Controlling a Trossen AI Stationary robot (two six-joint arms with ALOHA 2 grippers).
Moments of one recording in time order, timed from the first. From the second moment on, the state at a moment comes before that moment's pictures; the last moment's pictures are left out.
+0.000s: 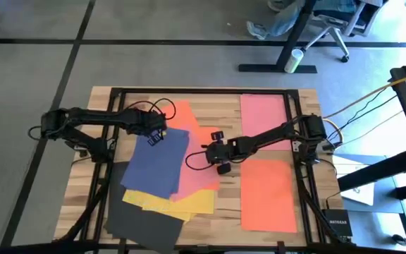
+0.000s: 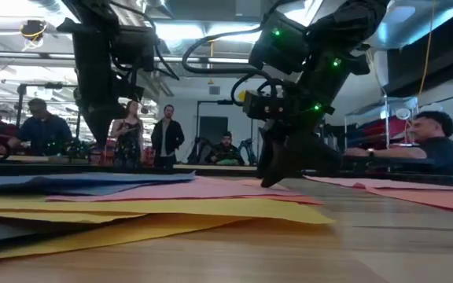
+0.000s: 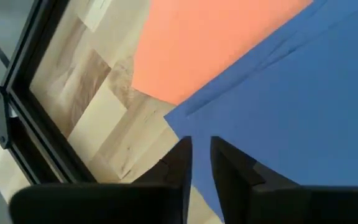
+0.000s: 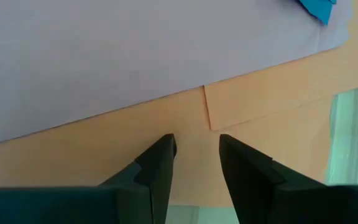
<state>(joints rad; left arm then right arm) 0.28 1.36 0.81 -0.90 -0.51 -0.37 0.06 1.90 1.04 -0.23 0.30 -0.31</state>
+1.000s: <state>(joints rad) 0.18 1.36 0.90 -0.90 -0.50 -0.39 0.07 1.90 1.05 -0.26 0.30 -0.32</state>
